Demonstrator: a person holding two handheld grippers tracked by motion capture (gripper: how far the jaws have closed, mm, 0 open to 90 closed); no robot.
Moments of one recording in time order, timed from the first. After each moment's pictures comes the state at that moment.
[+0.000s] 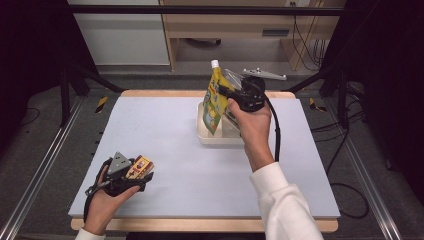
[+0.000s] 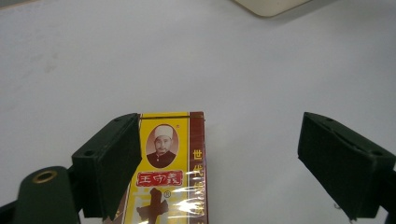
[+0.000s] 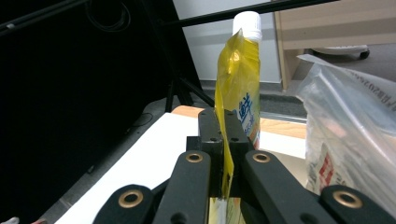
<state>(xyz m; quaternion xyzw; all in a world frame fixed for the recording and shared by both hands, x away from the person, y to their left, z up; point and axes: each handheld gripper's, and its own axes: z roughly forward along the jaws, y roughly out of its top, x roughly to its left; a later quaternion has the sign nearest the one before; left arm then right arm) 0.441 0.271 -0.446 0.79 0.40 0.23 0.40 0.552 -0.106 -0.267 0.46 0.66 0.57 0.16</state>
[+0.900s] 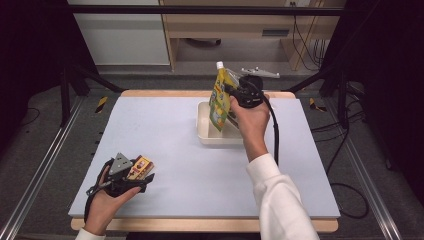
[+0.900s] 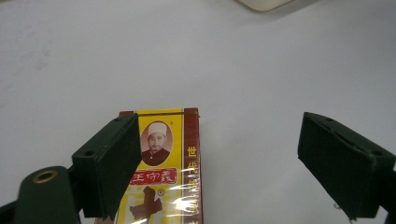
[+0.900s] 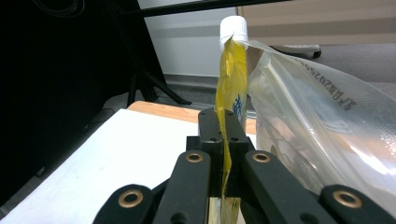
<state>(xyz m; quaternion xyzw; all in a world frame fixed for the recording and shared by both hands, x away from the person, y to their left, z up) 0.441 0.269 -0.448 0.80 0.40 0.22 0.39 0.583 -0.108 -0.288 0.49 0.66 0.53 0.22</state>
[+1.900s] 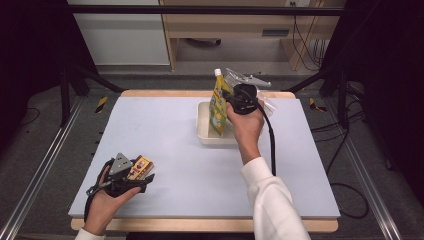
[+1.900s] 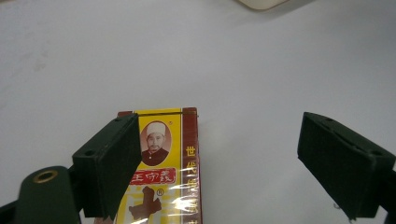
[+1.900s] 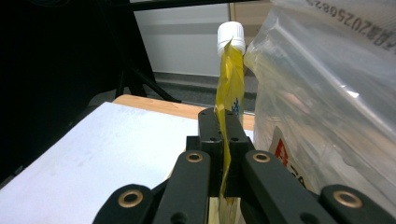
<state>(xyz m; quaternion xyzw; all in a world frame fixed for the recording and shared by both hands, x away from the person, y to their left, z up) 0.441 0.269 -0.448 0.80 0.39 0.22 0.39 0.588 -0.098 -0.318 0.49 0.66 0.51 0.24</state>
